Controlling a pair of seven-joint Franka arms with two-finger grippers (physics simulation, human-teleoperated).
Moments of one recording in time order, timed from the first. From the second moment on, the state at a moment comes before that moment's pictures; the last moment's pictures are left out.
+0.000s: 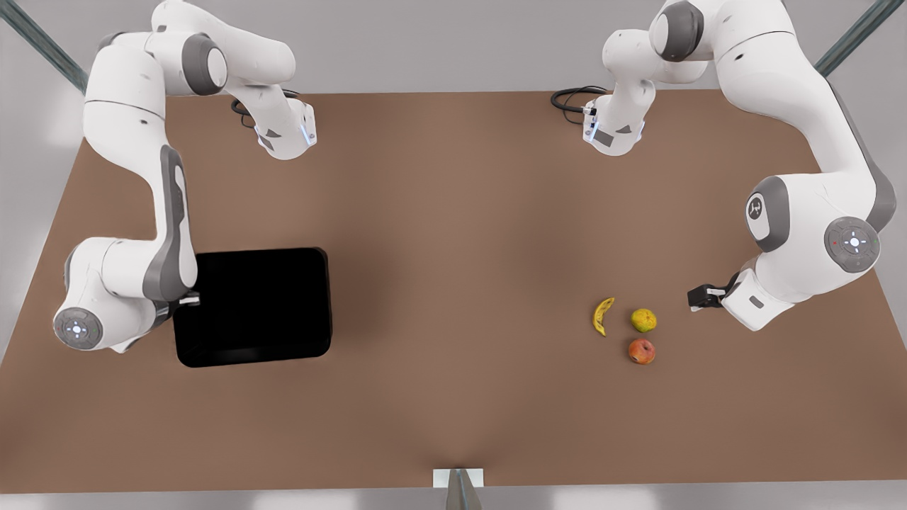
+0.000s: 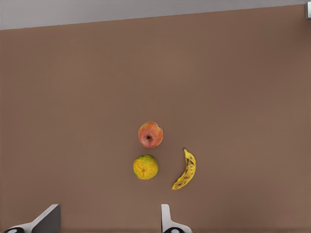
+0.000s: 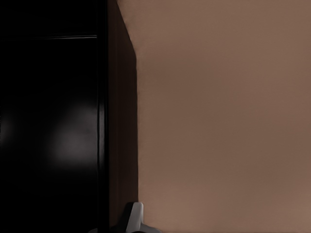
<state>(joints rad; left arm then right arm) -0.24 0.41 0.27 -1.32 -0.08 1.68 0.10 -0.05 0.58 -0.03 -1.36 -0.11 1.47 -0.12</state>
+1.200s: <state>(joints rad) -0.25 0.41 0.27 -1.32 -0.06 1.68 0.11 -0.05 0.75 -0.04 -1.29 -0.04 1.94 -0.35</state>
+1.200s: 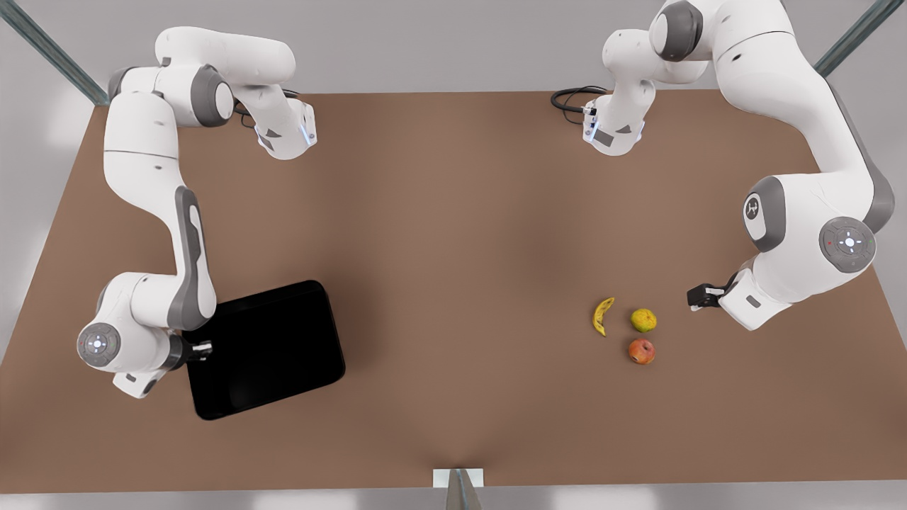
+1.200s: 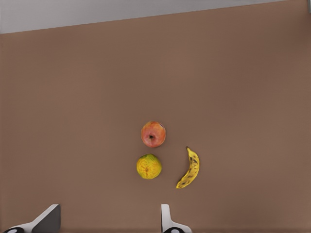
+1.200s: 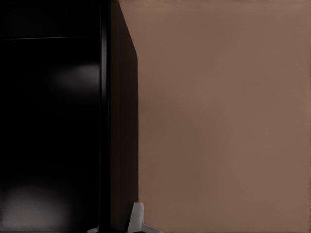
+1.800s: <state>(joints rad) -0.26 0.42 0.28 -1.32 -0.04 1.68 0.10 -0.03 0.28 0.02 -1.29 -0.04 1.64 -0.36</state>
